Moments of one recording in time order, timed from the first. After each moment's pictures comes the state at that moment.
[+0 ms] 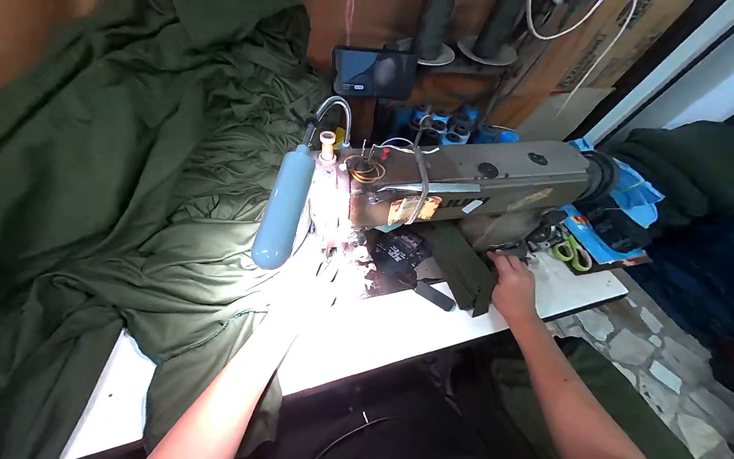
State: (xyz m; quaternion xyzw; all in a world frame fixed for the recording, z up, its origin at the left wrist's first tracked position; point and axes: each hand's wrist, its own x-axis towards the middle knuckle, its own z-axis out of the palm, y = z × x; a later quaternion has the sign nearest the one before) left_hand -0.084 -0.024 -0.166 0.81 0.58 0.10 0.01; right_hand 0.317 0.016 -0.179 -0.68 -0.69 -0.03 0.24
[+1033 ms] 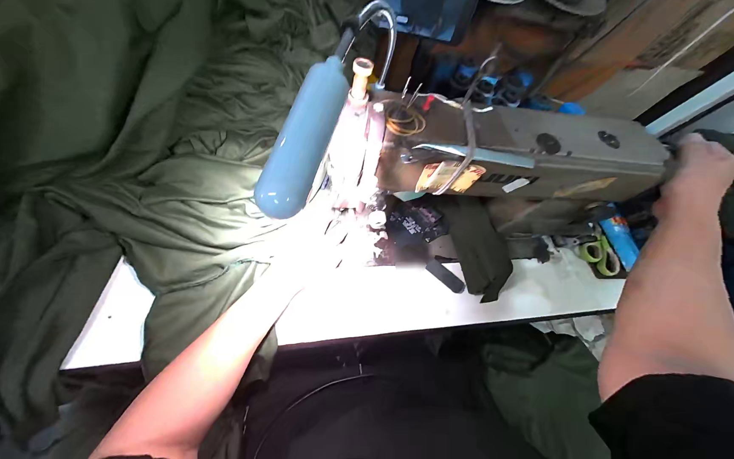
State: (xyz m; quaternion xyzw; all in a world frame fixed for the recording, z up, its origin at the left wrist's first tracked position) left_hand -0.087 -0.024 -0.172 0.82 0.53 0.21 -0.04; right_hand 0.430 0.158 -0.033 -0.72 -0.51 0.08 0.47
